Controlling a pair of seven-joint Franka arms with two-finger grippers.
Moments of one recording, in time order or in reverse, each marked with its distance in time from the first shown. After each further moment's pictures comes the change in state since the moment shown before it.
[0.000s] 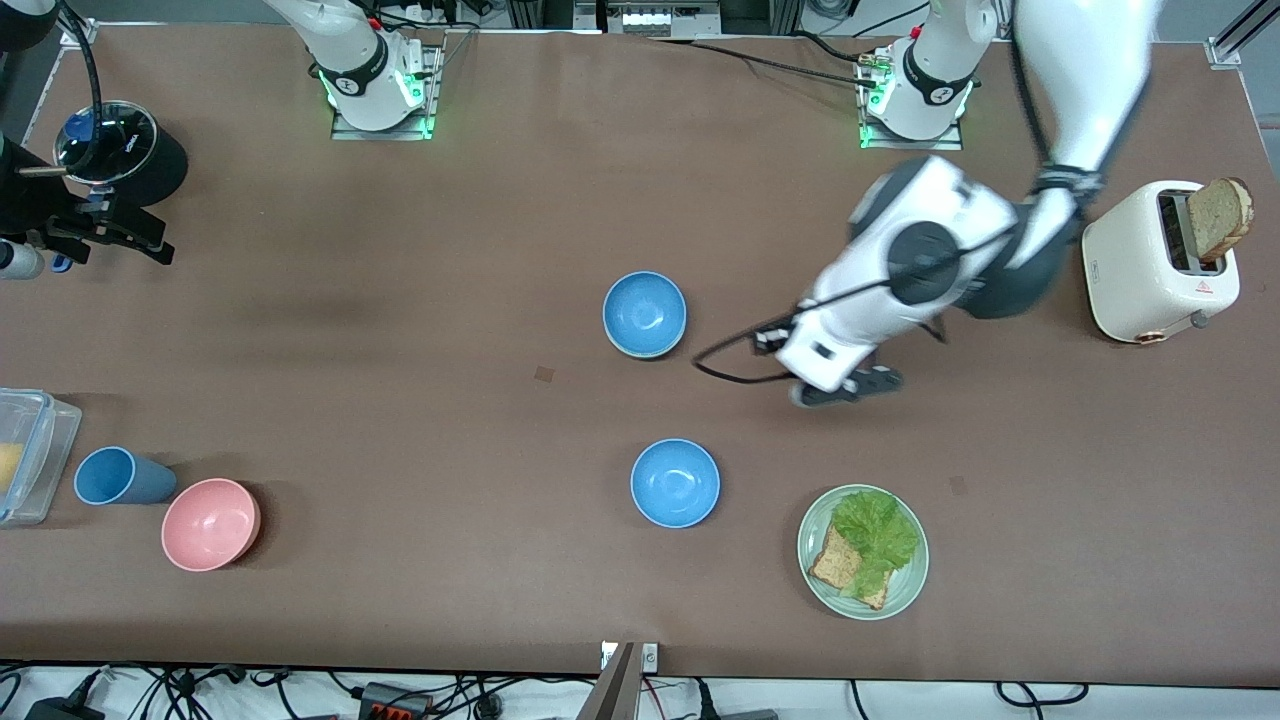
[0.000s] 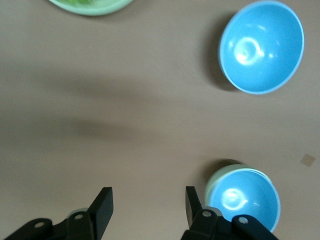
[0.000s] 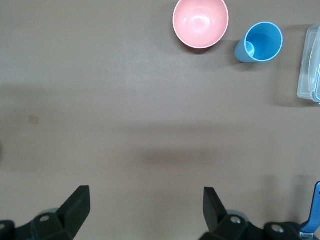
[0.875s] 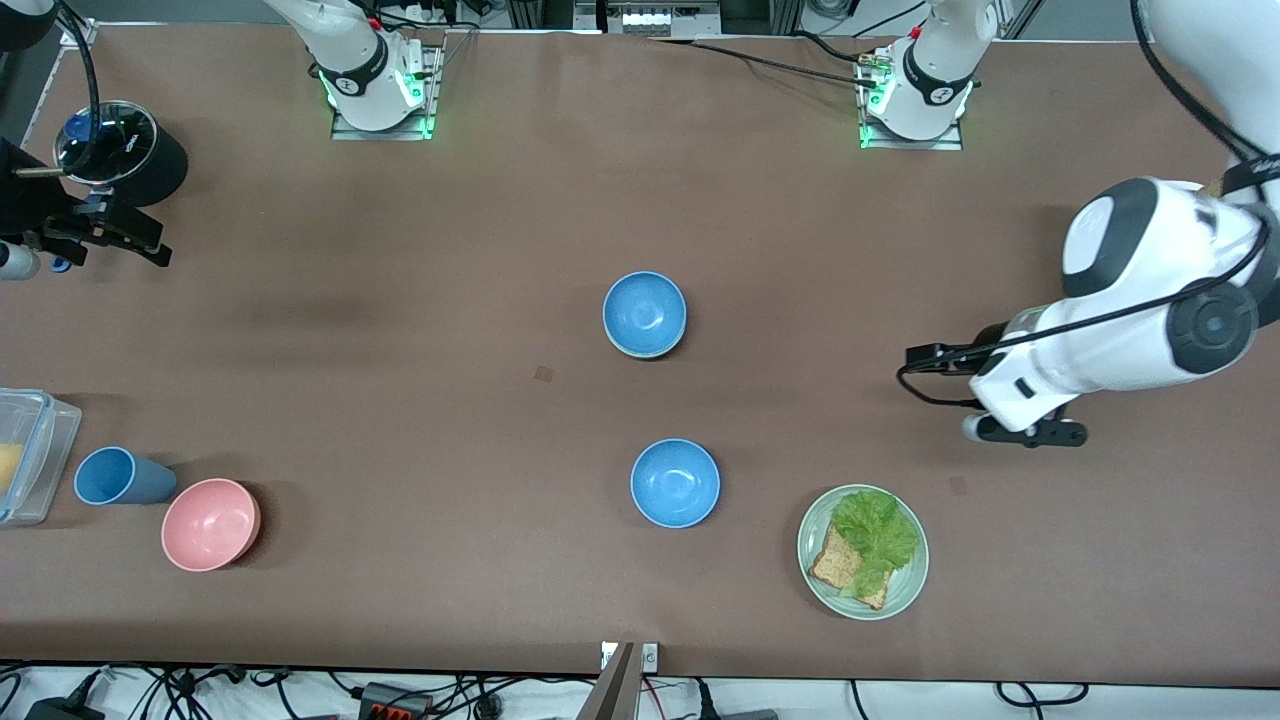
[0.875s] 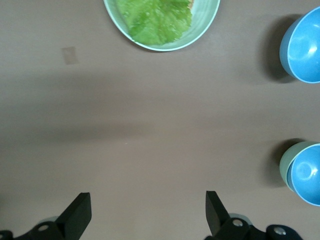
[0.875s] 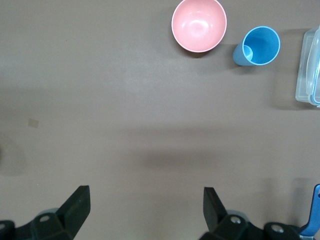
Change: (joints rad) left arm 0.188 -0.059 0.068 0.078 -0.031 -0.197 0.453; right arm -0.002 0.000 -0.001 0.000 -0.001 0.016 0.000
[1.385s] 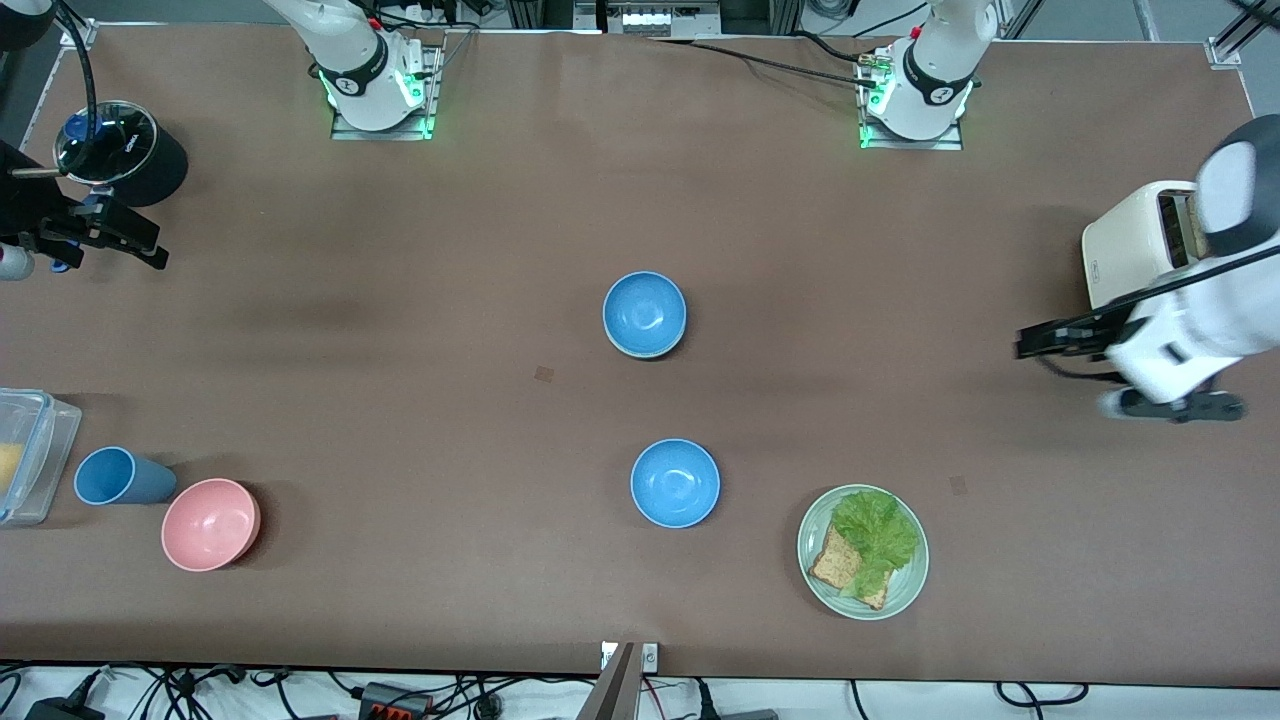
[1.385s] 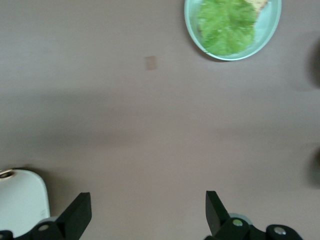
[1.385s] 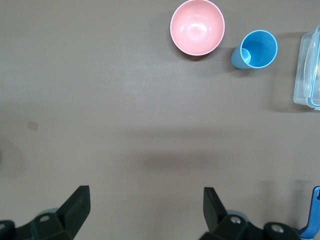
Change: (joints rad) left arm -0.006 -0.183 0.259 -0.066 -0.062 -0.019 0.217; right arm -0.001 0.000 0.000 0.000 -0.007 0.007 0.000
